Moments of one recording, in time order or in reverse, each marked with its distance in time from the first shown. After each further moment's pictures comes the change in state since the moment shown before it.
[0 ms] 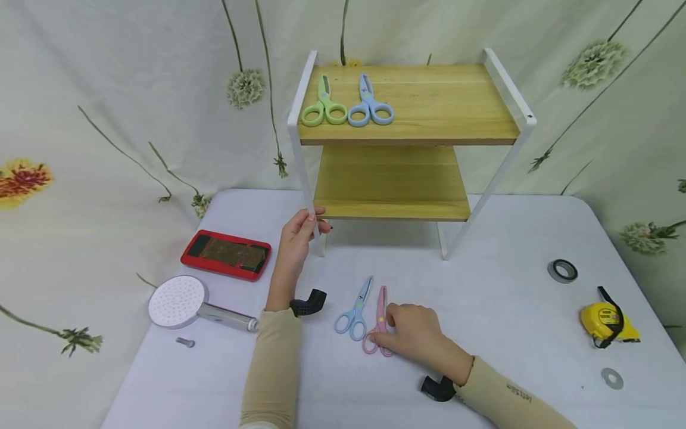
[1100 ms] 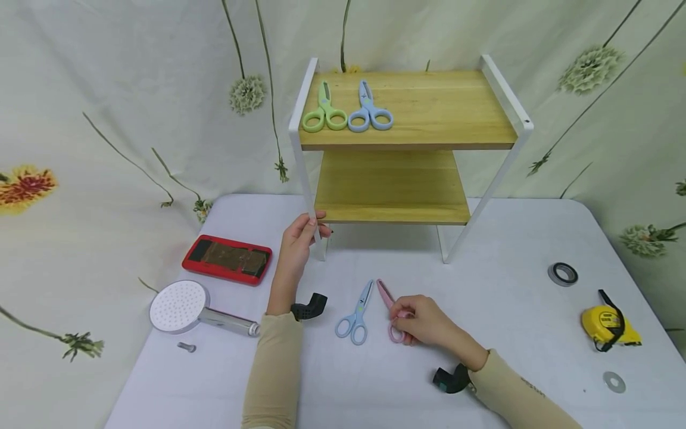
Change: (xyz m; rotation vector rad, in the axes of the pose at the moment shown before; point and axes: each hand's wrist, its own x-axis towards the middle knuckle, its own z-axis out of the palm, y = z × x) left_hand -0.001 0.001 0.000 0.005 0.000 -0.017; right_hand 0.013 0.038 -0.010 0.708 -0.194 -0.048
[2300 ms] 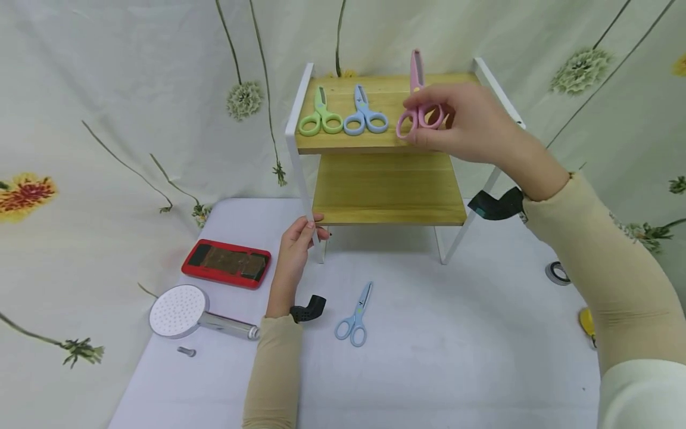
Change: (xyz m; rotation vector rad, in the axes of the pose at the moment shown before) left_hand 0.002 -0.004 -0.001 -0.012 -0.002 0.021; right_hand 0.038 -0.248 -0.203 -0.627 0.391 -0.477
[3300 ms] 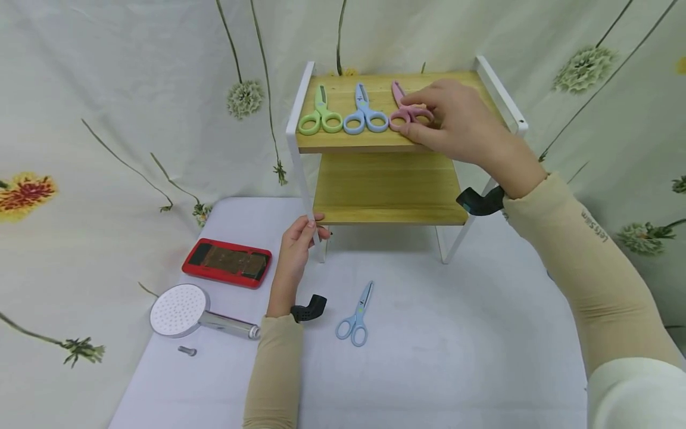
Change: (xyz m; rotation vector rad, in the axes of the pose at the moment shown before) left_hand -0.002 0.001 0.001 0.001 -0.007 0.016; right_hand 0.014 0.019 0.018 -0.116 0.055 -0.071
